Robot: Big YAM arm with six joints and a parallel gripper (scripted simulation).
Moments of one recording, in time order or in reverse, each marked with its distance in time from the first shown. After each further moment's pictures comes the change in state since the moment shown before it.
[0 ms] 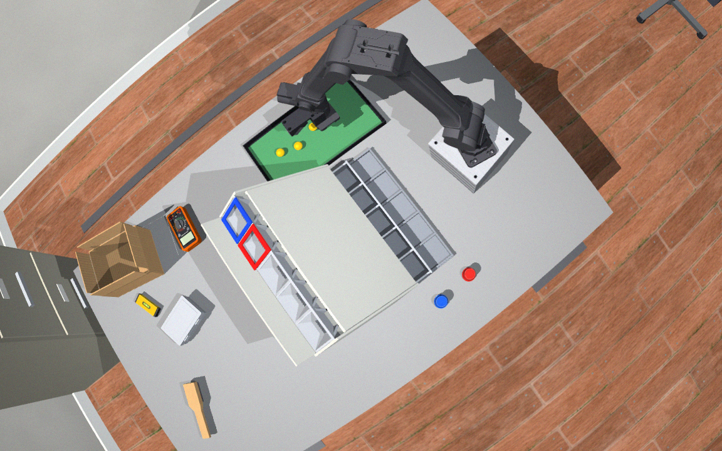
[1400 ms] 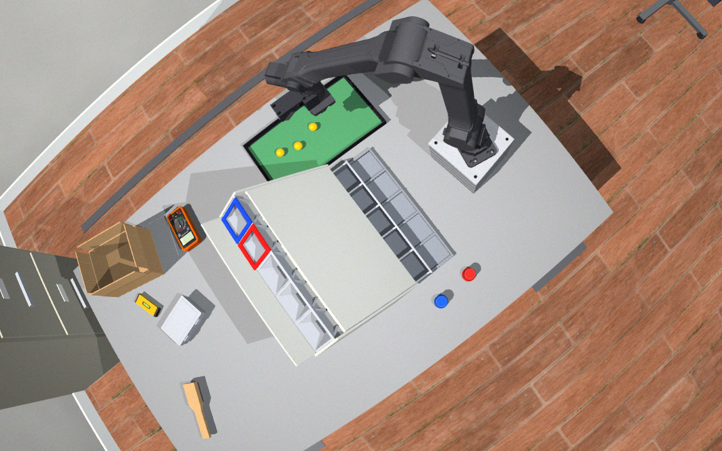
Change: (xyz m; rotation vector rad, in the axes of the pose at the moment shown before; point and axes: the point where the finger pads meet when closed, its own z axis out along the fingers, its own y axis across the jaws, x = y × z) arm 0.002 0.009 -0.133 -0.033 0.026 0.012
